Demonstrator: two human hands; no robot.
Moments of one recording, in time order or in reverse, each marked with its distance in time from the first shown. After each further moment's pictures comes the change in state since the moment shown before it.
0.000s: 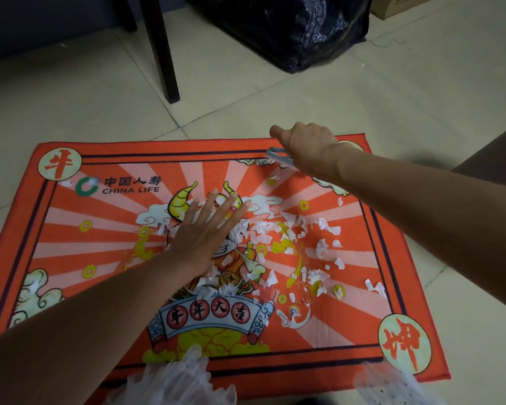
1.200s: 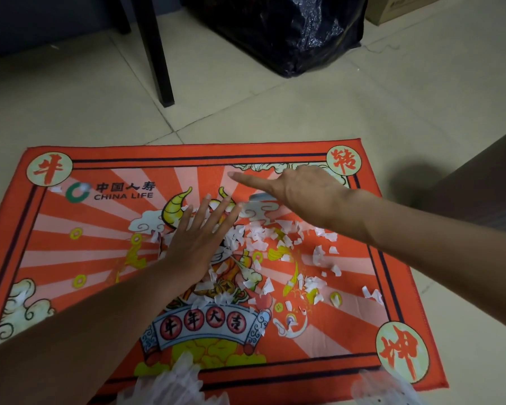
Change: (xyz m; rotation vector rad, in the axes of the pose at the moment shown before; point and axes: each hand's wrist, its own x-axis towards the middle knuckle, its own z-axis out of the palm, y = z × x) left_hand 0.005 0.001 0.006 -0.082 0.066 -0.026; right_hand -0.061 -0.022 -0.007 -0.077 -0.026 -0.331
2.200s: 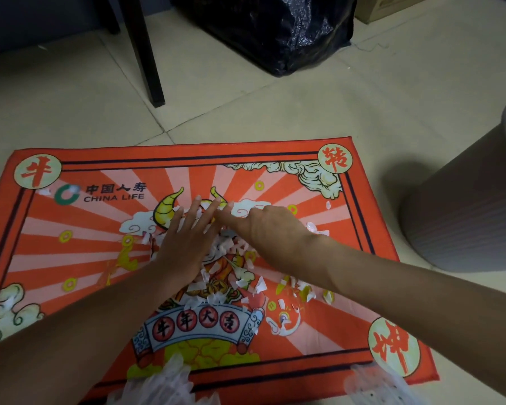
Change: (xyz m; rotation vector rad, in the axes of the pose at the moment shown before) left_hand -0.001 -0.003 0.006 -0.027 0.041 0.037; right_hand -0.013 -0.059 0.013 0.107 0.029 -0.022
